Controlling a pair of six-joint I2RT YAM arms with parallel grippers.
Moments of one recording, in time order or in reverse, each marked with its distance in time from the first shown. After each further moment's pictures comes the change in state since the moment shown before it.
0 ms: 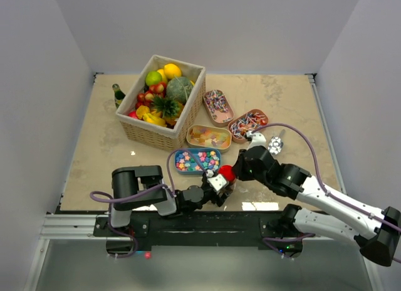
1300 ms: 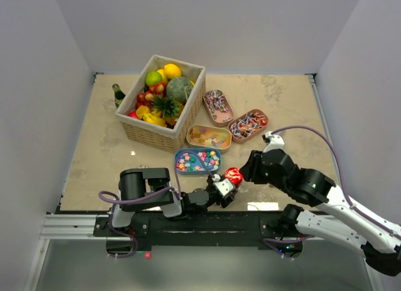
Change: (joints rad) left arm -0.037 0.068 0.069 0.015 -0.047 0.080; right arm 0.003 -0.180 0.084 -0.240 0.015 0.092
